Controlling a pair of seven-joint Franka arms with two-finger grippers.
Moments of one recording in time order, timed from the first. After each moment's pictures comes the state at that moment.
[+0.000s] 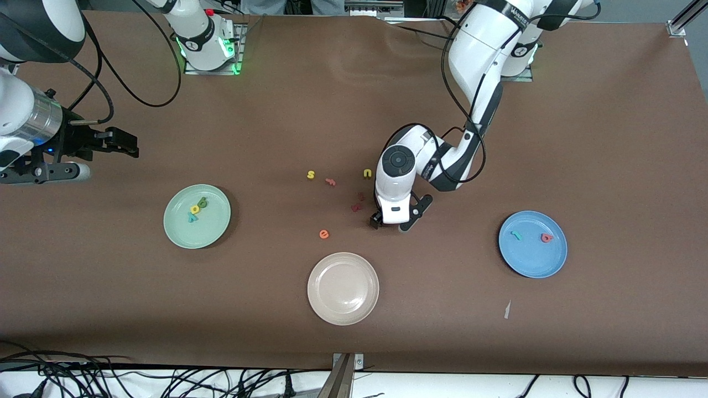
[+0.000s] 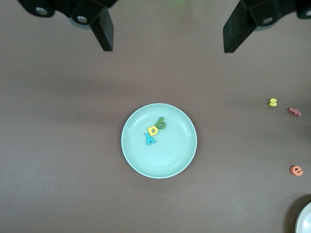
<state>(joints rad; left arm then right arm) -0.62 0.82 -0.01 -1.54 0.04 2.39 -1.55 0.12 0.16 -0.04 -1.50 0.01 1.54 0.00</state>
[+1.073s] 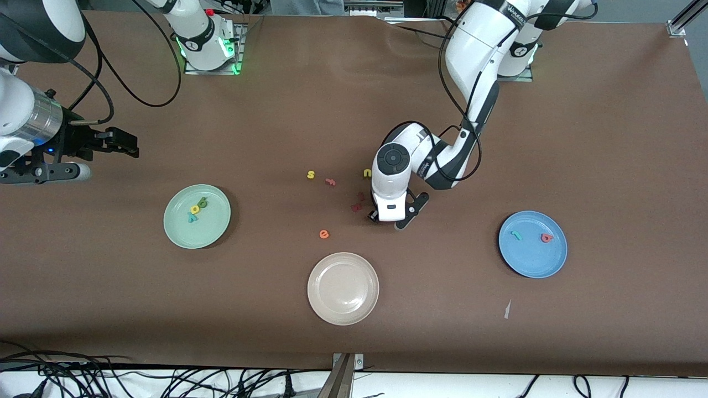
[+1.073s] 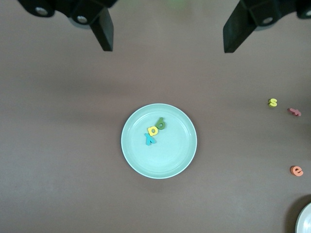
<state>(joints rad) -0.64 0.82 -0.01 -1.52 0.04 2.35 -1.55 0.12 0.16 -0.04 -1.51 0.01 1.54 0.00</state>
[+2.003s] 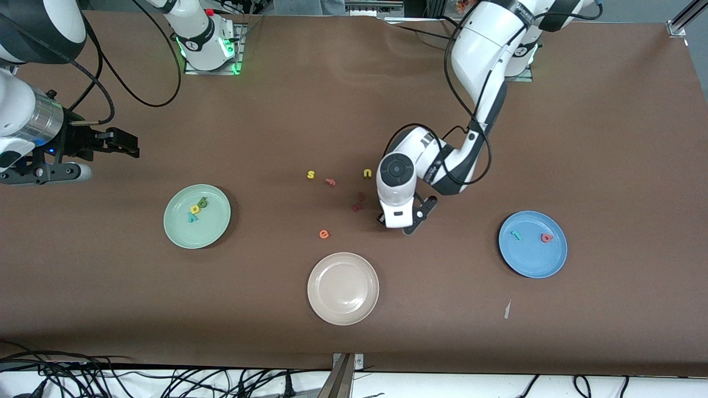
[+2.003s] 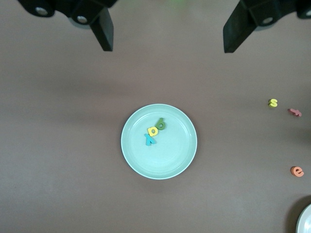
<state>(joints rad) -0.58 0.82 0.00 -1.42 0.03 2.13 -1.47 0.12 0.16 -0.04 -1.51 0.01 1.54 0.00</state>
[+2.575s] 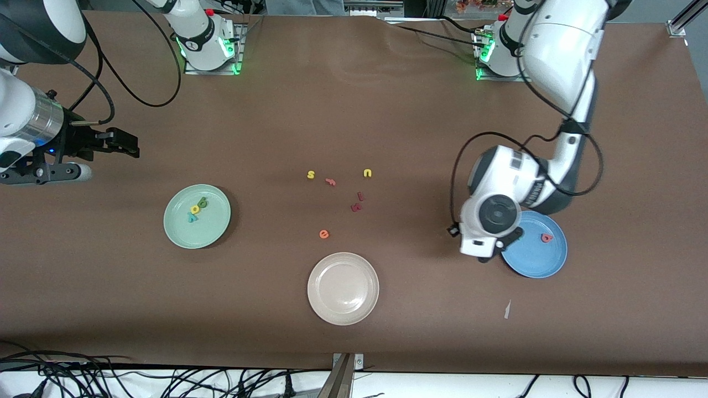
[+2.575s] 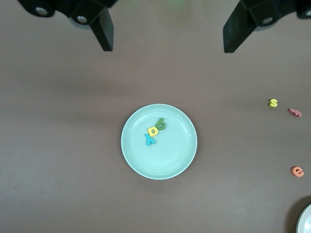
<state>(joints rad) -0.30 0.70 0.00 -1.41 0.02 1.82 -0.90 0.12 0.16 -0.04 -1.51 0.01 1.54 0.00</state>
